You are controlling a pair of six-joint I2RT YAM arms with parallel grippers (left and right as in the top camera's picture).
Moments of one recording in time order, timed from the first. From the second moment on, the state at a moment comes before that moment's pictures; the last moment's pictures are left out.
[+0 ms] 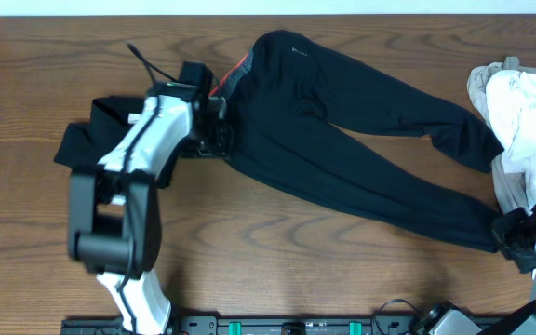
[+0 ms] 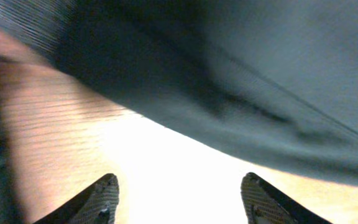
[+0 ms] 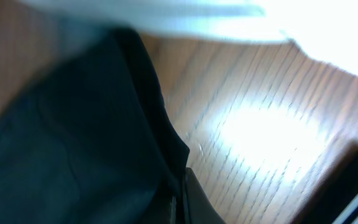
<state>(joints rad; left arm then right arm) -0.18 1.95 1.41 -0.94 0.18 -0.09 -0.70 1.30 0.78 -0.88 0.07 0.46</state>
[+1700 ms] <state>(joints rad) -0.11 1.82 1.38 -1.45 0.00 -0.40 -0.72 1.29 0.83 -0.84 0.09 0.45</state>
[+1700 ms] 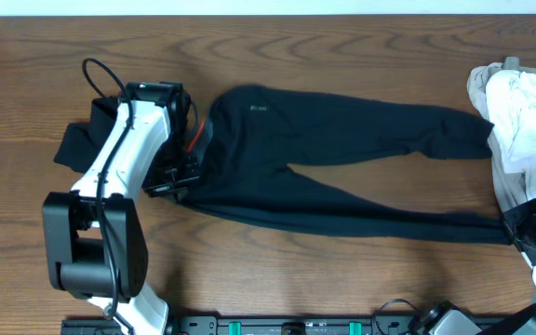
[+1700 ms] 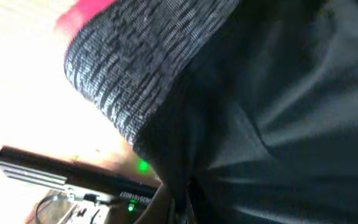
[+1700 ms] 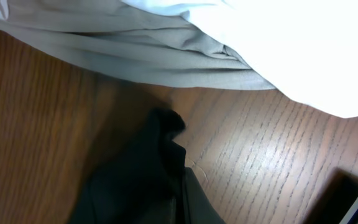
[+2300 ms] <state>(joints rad) -0.11 1.76 1.33 -1.45 -0.03 -0.34 -0.72 1.29 0.87 -0.85 0.01 0.42</state>
